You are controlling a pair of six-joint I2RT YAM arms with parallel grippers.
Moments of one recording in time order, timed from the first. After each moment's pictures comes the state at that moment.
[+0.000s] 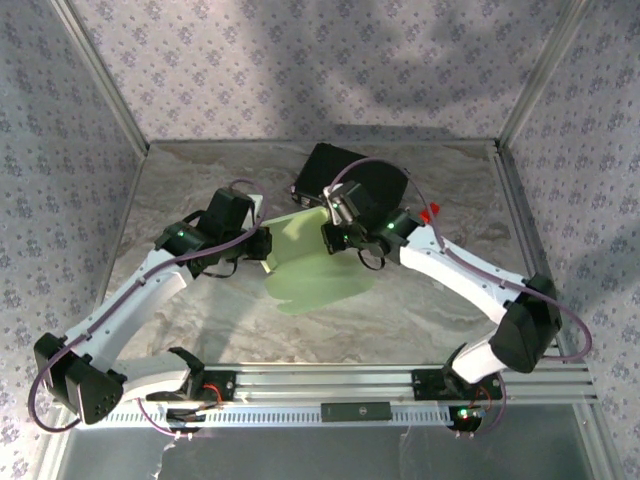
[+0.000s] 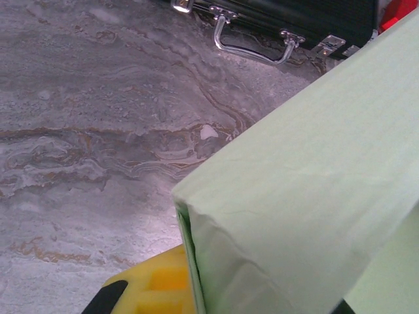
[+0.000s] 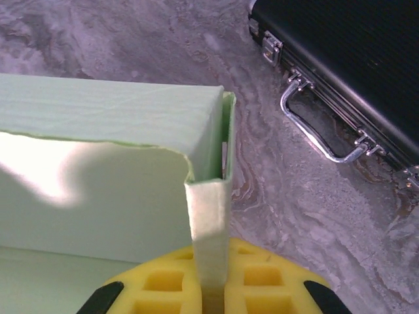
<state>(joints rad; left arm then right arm) -0.61 1.17 1.15 -0.85 0.03 -0.45 0.82 1.49 1.32 -0.64 0.10 0.33</state>
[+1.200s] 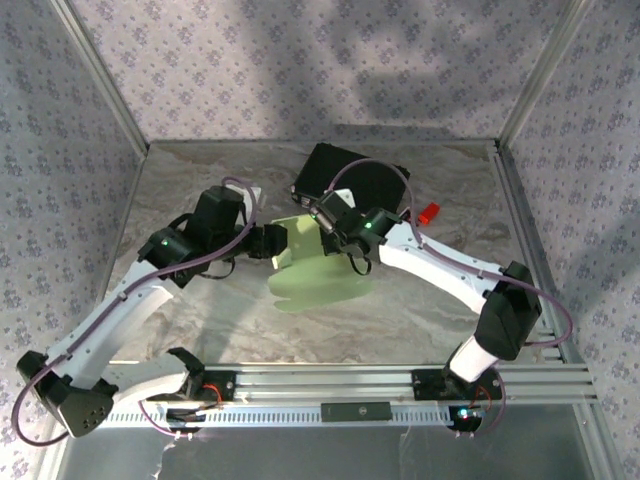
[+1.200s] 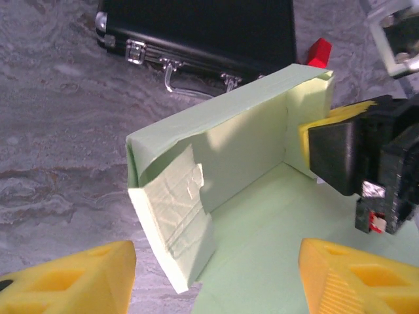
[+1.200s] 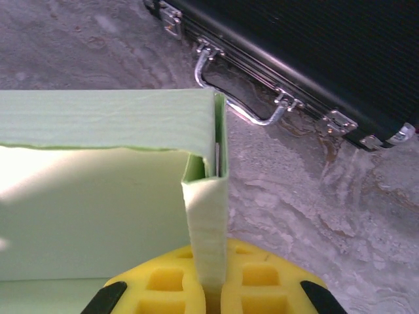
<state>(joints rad) -0.66 1.09 1.19 -0.82 0.06 -0.46 0.88 1.59 1.40 -0.82 0.37 0.56</state>
